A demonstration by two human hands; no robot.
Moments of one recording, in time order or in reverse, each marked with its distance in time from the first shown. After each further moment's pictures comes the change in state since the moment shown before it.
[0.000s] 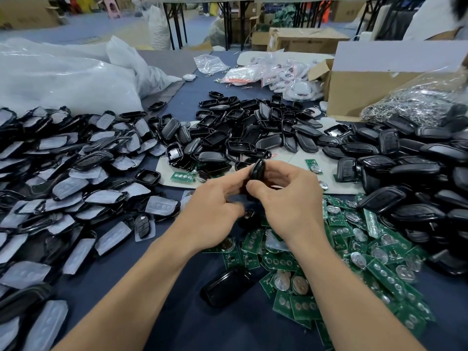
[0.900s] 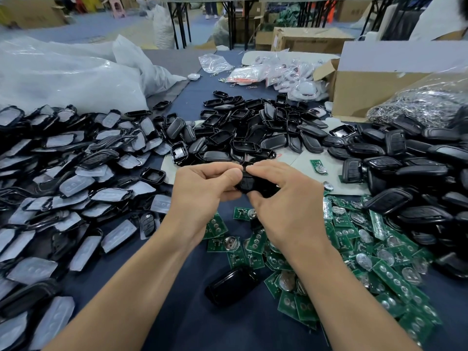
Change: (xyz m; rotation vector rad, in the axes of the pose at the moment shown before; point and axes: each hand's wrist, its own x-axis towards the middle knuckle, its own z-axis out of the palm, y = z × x) left_hand 0.004 0.012 -0.006 -0.431 0.398 -0.106; right_hand -0.012 -0.007 0.006 -0.272 0.033 -0.296
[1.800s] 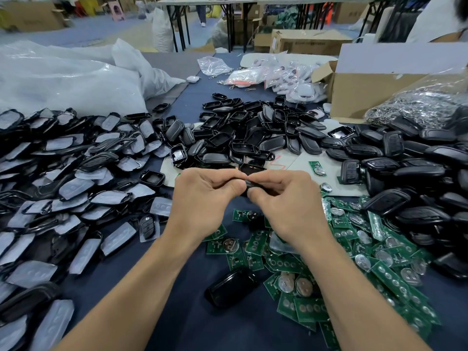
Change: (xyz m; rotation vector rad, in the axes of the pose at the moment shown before) left_hand 0.001 -0.009 -0.006 0.306 -0.078 0.295; right_hand 0.009 0.004 -0.009 0.297 -0.202 0.243
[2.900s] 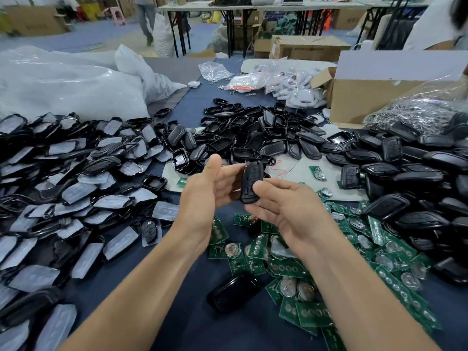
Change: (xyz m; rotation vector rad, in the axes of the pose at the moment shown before) left_hand 0.002 0.001 0.004 -0.326 0.001 -0.343; right_hand 0.004 -0.006 0.001 0.710 -0.083 0.531
